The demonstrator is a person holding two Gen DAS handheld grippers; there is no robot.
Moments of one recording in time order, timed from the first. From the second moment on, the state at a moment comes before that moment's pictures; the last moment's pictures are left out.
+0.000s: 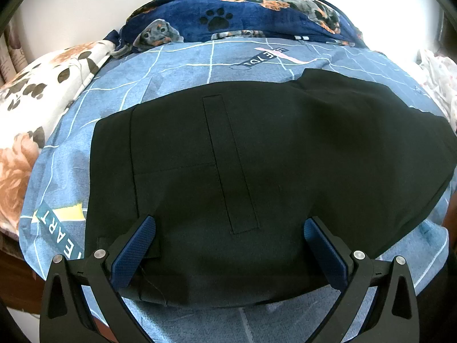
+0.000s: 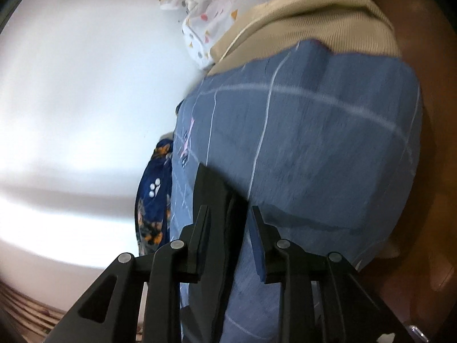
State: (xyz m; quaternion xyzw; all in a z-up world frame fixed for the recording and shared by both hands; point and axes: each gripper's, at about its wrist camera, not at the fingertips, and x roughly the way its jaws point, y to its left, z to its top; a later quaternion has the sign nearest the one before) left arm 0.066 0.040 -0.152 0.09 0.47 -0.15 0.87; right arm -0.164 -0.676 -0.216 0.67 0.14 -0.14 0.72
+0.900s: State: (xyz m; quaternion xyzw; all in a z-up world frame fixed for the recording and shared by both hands) left arm 0.065 0.039 -0.152 0.09 0.47 -0.15 0.87; right arm -0.114 -0.668 -0.199 0.61 0.24 -0.18 0.74
